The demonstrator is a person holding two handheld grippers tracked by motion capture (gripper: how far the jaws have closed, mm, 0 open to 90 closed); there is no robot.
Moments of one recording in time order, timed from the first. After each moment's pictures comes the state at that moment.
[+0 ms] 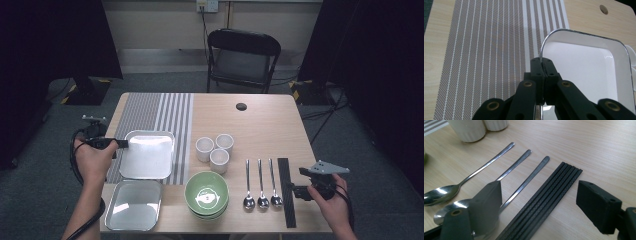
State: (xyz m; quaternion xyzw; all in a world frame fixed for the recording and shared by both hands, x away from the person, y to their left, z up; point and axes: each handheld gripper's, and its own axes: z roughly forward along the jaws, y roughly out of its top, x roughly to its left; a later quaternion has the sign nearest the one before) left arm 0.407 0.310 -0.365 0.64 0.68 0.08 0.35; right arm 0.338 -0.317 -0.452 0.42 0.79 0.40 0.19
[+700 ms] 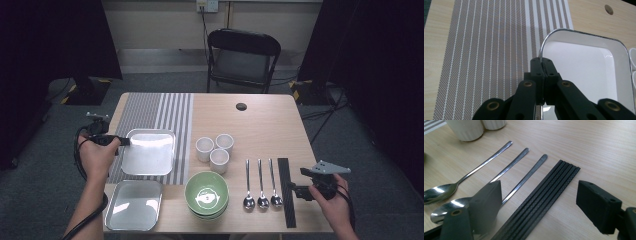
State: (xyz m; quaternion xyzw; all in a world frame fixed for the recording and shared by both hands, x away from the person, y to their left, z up) left arm 0.423 0.311 -0.371 0.64 0.68 0.08 0.34; right arm 0.339 -0.321 -0.454 0.42 0.79 0.39 0.19
